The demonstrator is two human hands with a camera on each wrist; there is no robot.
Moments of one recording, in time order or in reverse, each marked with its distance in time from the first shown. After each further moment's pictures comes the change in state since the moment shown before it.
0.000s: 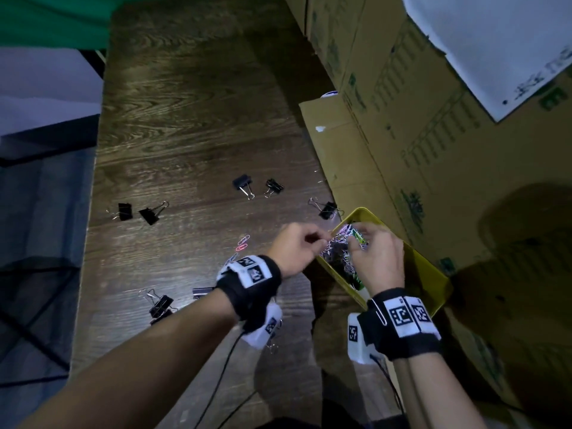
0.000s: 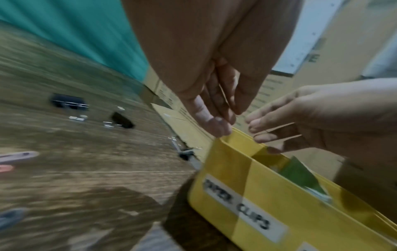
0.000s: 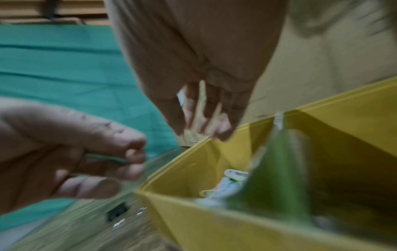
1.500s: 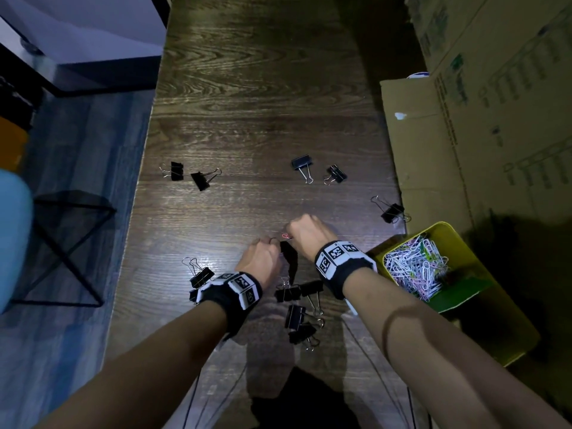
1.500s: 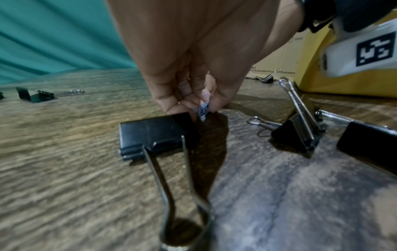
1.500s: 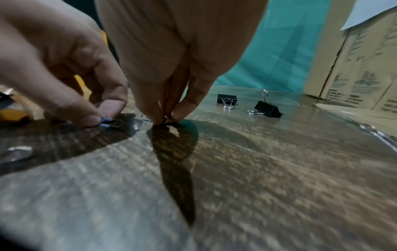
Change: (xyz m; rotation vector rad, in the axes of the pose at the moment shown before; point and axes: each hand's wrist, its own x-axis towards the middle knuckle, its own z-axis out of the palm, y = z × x) left_hand -0.046 -0.142 -0.050 0.658 0.075 -0.295; right_hand 0.024 -0.112 0.168 -0.574 -0.685 -0.721
